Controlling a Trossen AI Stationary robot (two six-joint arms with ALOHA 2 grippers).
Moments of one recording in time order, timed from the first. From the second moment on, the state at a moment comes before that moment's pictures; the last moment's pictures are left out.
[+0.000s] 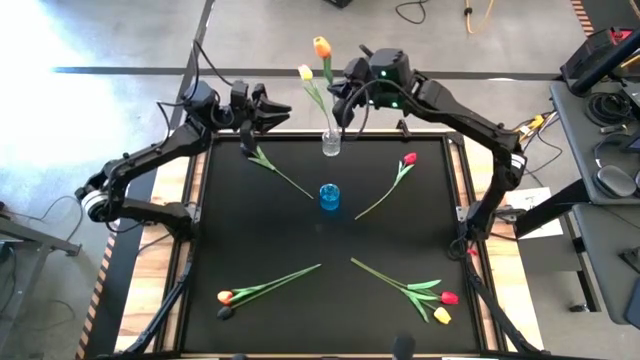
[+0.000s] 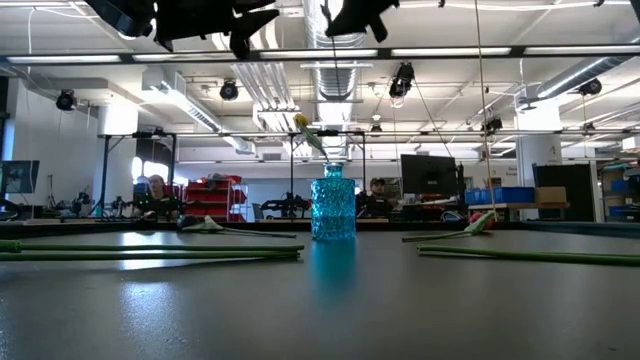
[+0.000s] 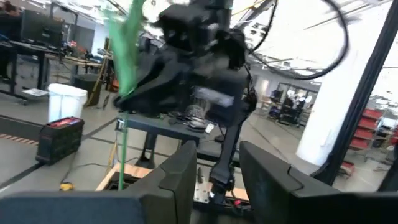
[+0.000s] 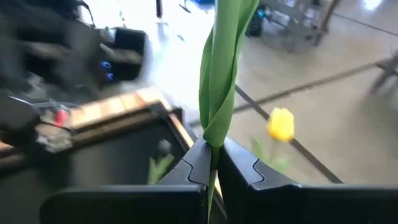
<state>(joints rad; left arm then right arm) 0.77 1.24 0.98 0.49 0.77 -0.38 -0.52 1.74 1.92 -0.54 -0.03 -0.05</state>
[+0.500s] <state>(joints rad) 0.76 1.02 0.62 0.52 0.49 -0.38 -0.61 1.74 1.58 -0.10 -0.08 -0.07</state>
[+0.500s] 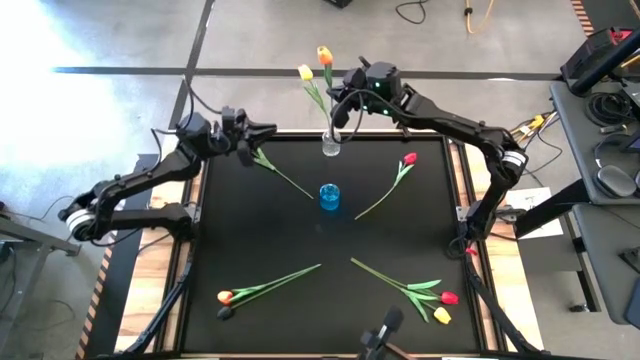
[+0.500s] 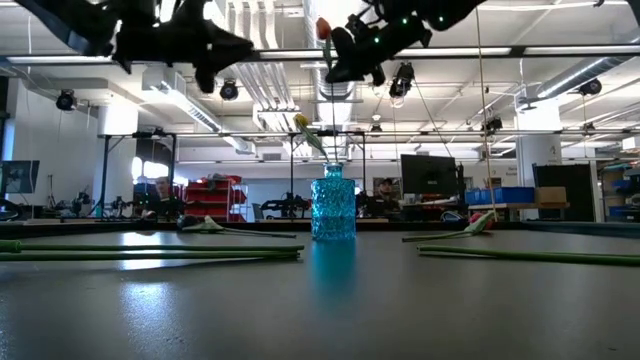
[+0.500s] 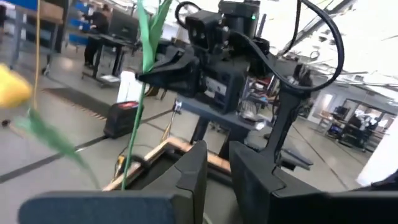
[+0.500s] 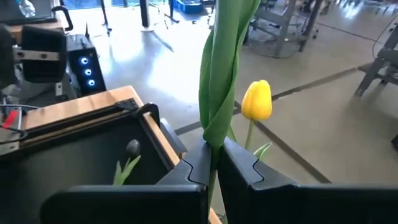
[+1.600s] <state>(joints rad) 0.77 1.01 0.52 0.56 0.44 -0.37 -0.62 1.83 1.42 0.15 0.00 -0.07</state>
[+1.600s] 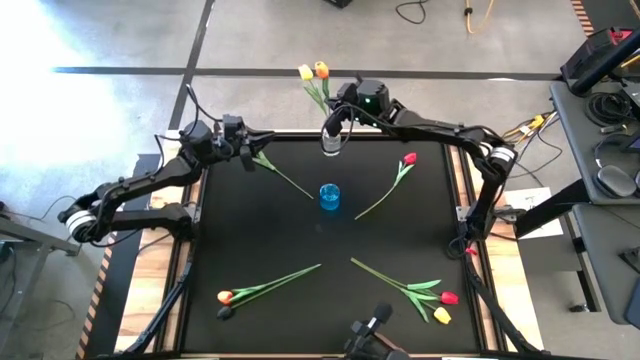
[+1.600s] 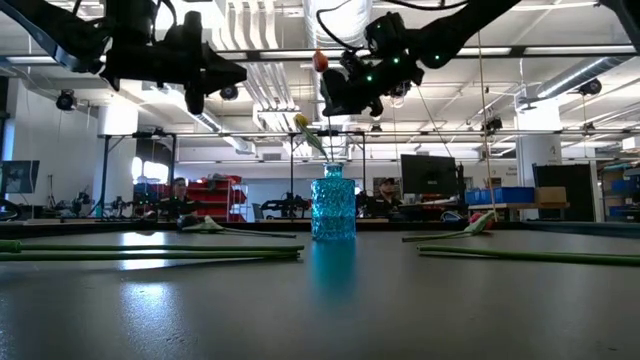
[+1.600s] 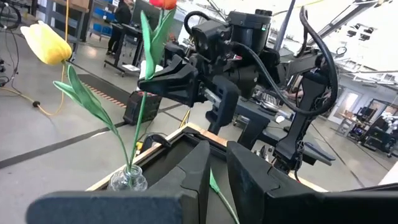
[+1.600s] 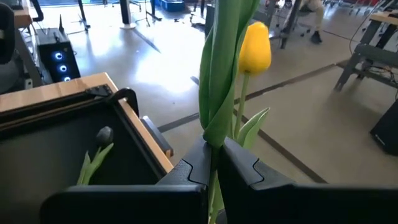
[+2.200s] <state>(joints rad) 0.77 1.01 0.53 0.55 0.51 -0.33 -0.61 1.90 1.42 0.13 0.09 -0.01</state>
